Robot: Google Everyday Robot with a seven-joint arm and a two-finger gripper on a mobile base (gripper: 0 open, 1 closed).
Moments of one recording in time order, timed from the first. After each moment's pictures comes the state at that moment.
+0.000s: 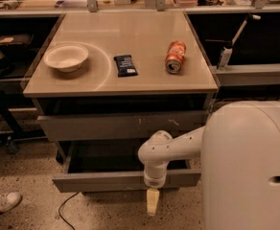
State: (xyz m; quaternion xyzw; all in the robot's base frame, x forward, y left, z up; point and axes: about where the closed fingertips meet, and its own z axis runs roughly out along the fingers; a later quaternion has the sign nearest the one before) arm 0.470 -0.062 0.390 0.64 -0.76 -0.05 0.05
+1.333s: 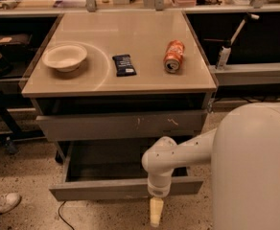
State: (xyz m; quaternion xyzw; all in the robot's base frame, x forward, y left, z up) arm 0.432 -0.073 0.394 0.62 -0.78 -0.06 0.07
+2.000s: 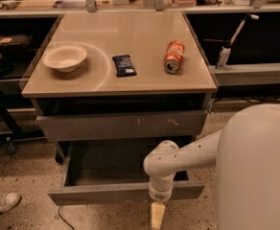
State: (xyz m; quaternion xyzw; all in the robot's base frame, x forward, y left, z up) arm 0.415 -0.078 0.395 0.62 -0.78 -0.07 0.08
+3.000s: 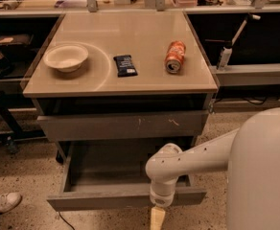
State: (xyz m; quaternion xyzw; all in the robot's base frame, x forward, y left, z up) arm 0.390 -0.079 0.406 0.59 -0.80 -0.08 0.09
